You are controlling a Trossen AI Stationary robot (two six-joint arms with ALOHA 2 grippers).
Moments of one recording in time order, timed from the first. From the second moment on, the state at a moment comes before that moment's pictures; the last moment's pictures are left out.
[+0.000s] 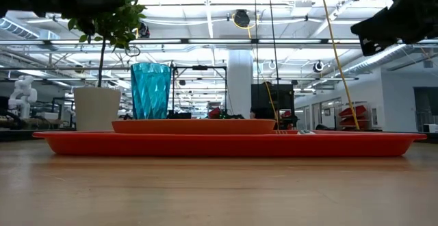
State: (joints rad) left arm -0.22 0.49 0.25 0.32 -0.39 -0.05; right arm 0.42 0.38 0.13 0.07 0.34 0.09
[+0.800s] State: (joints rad) left arm -0.07 0.24 0.09 0.12 -0.20 -0.10; right arm 0.32 0.12 0.02 0.05 0.30 0.22
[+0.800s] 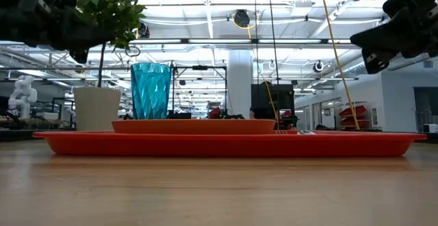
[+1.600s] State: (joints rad) left arm -0.09 0.00 0.07 -0.05 -0.08 -0.11; right arm 0.28 0.12 0.02 0.04 0.21 0.22
